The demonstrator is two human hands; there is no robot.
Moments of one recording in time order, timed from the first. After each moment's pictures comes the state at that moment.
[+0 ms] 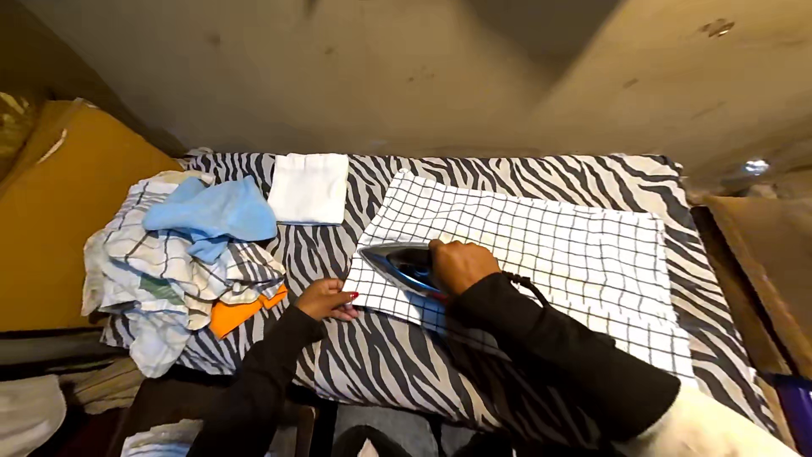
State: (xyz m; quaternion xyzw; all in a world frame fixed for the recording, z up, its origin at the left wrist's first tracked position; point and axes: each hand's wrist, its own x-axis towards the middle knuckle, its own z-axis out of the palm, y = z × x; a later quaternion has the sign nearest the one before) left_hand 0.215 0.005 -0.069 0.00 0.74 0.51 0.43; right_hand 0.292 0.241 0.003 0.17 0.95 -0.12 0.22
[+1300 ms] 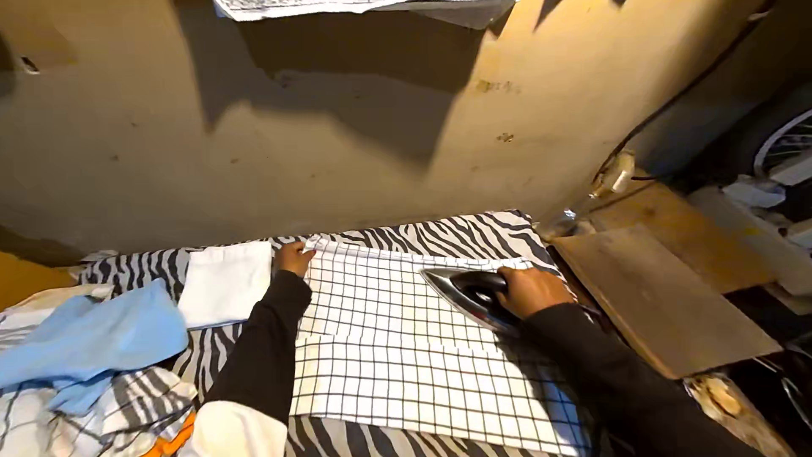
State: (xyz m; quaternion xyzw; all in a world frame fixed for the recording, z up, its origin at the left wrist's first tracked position) left_hand 0.048 0.197 -0.068 0.19 0.91 0.35 0.15; right_hand 0.384 0.451 0.004 0.36 0.92 -0.06 0.13
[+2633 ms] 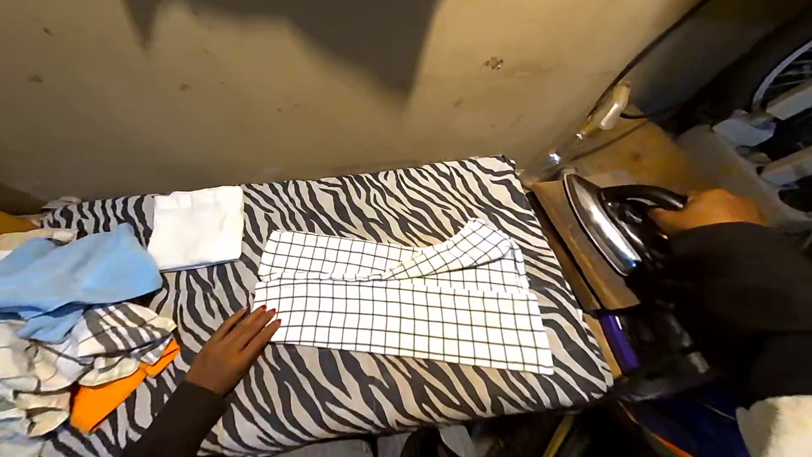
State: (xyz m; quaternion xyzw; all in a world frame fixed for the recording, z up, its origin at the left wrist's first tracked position) left_hand 0.208 -0.015 -0.136 0.62 0.75 0.12 -0.17; right_hand 0.538 0.607 0.028 0.61 0.79 -0.07 -0.01
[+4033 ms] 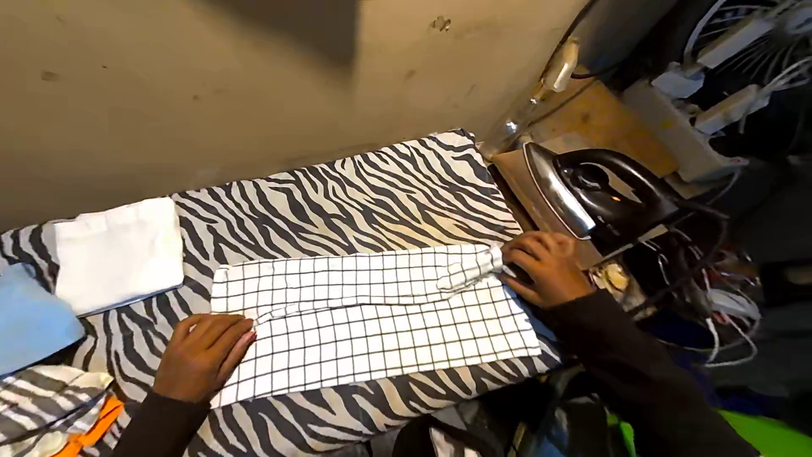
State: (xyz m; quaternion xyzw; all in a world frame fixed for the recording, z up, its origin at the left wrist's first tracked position) left_hand 0.188 0.039 -0.113 0.61 0.76 0.16 -0.14; right_hand 0.559 0.486 -0.080 0.14 0.97 -0.05 -0.17
